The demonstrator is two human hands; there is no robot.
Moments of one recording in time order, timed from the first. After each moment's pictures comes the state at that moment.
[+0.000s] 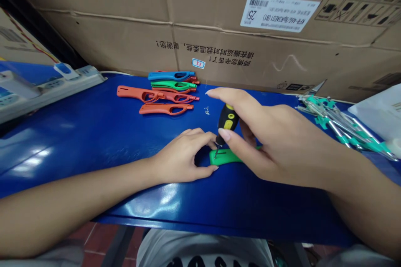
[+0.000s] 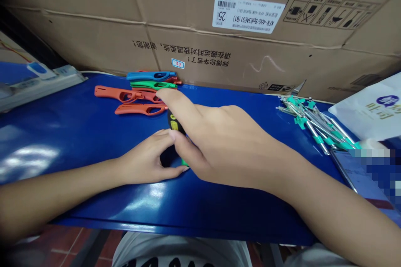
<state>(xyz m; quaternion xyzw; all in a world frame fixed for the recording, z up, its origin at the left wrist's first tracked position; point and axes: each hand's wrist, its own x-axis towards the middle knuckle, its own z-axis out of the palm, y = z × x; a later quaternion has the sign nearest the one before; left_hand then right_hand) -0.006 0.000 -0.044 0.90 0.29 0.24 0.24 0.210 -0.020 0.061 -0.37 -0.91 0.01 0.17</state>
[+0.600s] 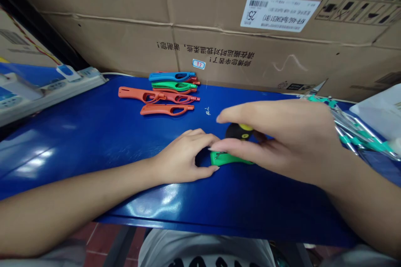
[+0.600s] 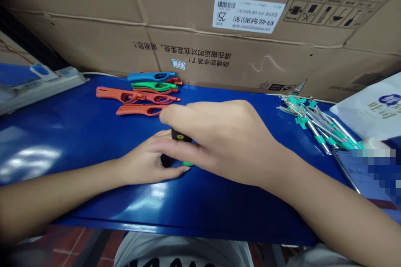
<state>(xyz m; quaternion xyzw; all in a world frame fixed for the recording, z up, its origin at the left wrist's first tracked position) -0.006 0.001 -0.043 0.89 0.29 0.23 0.27 0.209 -0.021 0.062 -0.34 -0.91 -0.07 0.23</state>
